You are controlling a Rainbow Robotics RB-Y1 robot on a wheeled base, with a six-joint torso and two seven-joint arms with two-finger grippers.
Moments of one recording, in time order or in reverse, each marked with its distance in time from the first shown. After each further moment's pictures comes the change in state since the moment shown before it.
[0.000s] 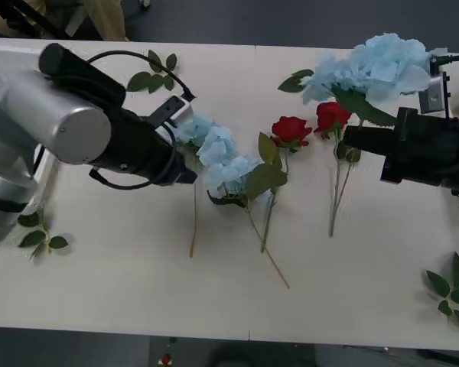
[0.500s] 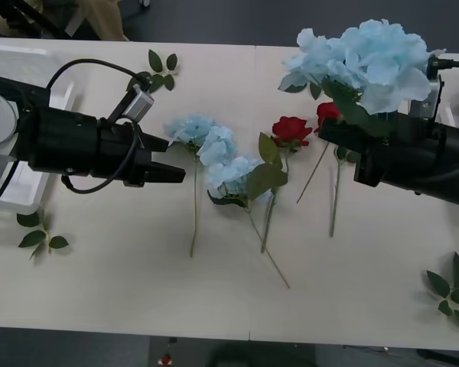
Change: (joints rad) right arm -0.016 0.289 -0.098 0.000 -0.005 0.149 0.156; left arm 0.134 0.013 0.252 0.177 0.671 -0.094 -0.574
